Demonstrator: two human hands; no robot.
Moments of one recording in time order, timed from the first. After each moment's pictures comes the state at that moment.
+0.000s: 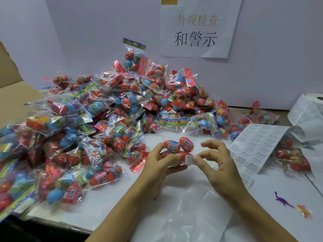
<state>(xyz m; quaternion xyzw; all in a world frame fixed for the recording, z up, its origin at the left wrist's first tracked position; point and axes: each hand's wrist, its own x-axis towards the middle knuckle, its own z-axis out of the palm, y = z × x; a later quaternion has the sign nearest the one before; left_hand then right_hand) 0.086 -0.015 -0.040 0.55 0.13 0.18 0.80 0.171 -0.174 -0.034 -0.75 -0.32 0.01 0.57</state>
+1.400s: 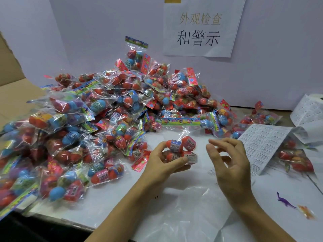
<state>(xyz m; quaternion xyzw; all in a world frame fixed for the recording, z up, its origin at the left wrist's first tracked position) 0.084 -0.016 -0.043 0.57 0.11 0.18 0.79 0.169 -0.174 -0.033 -0.70 -0.30 -0.13 0.64</state>
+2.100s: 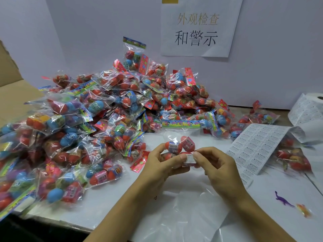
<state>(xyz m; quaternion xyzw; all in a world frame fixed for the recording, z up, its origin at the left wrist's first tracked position) 0.081 -0.016 -0.038 0.55 0.10 0.15 0.82 0.172 -0.173 -0.039 -0.71 -0.31 0.05 0.63</state>
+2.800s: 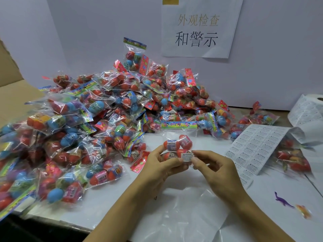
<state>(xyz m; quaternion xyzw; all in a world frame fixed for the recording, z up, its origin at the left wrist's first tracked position) 0.084 -0.012 -0.041 0.53 0.08 0.14 0.83 0.175 -0.173 -0.046 -0.72 -0.33 0.04 0.61</state>
